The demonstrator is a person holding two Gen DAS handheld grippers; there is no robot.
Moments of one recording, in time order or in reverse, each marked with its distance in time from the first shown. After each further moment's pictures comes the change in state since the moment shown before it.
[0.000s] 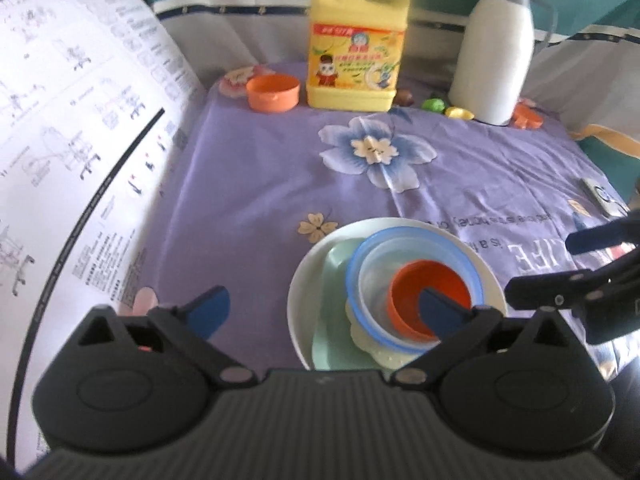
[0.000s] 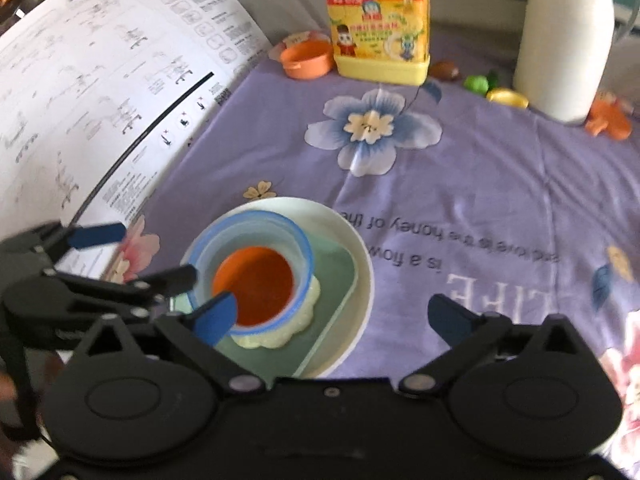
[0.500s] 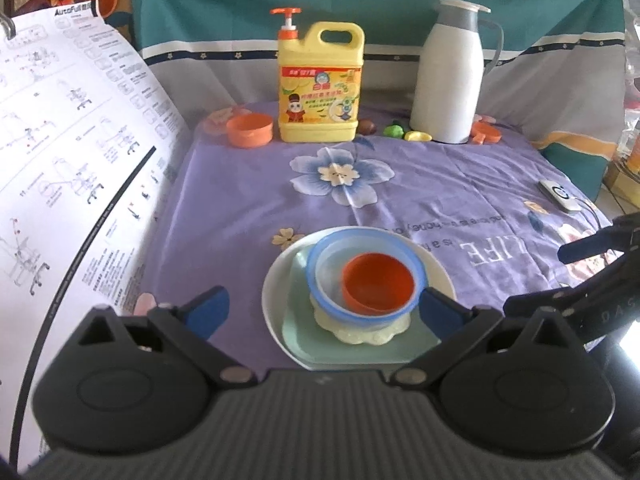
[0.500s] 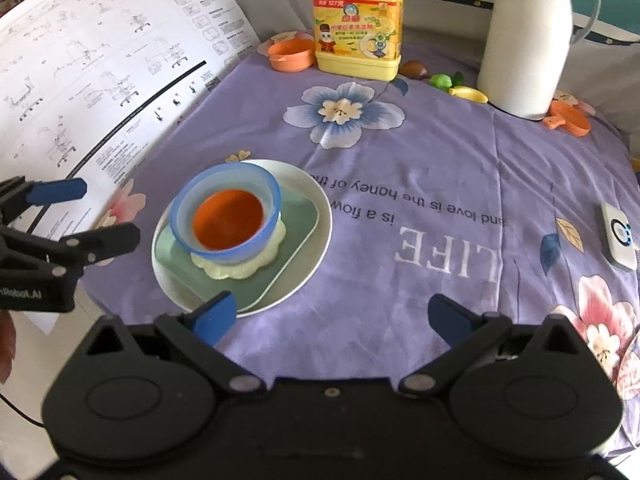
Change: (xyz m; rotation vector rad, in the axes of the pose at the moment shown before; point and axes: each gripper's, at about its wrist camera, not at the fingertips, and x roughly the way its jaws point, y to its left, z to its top) left arm -0.056 -0.024 -0.030 0.056 -0.116 -0.038; right arm -0.042 -0.009 -0.054 -0.036 -0.032 -0.078
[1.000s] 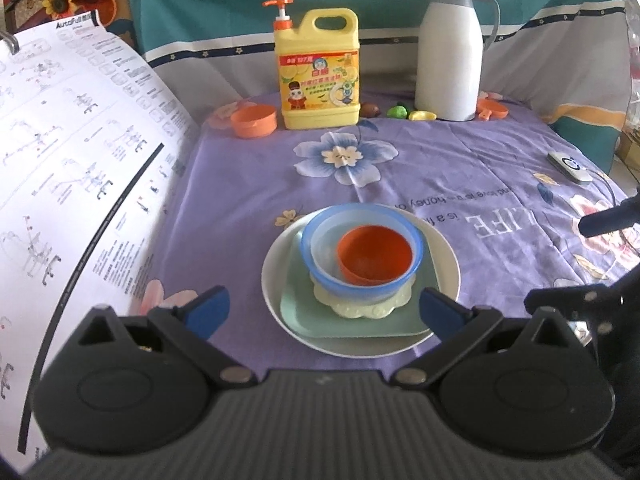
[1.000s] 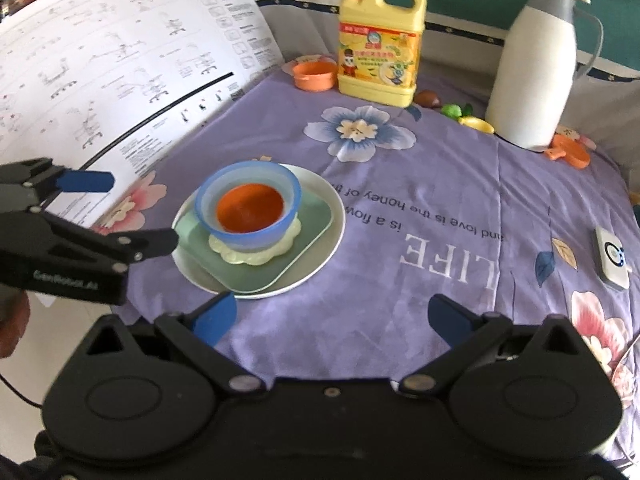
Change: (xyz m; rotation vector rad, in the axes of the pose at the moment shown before) left arm 0.000 -0.020 -0.017 0.049 0.025 0.069; right arm -0.024 0.012 -0.030 -0.091 -0.097 0.012
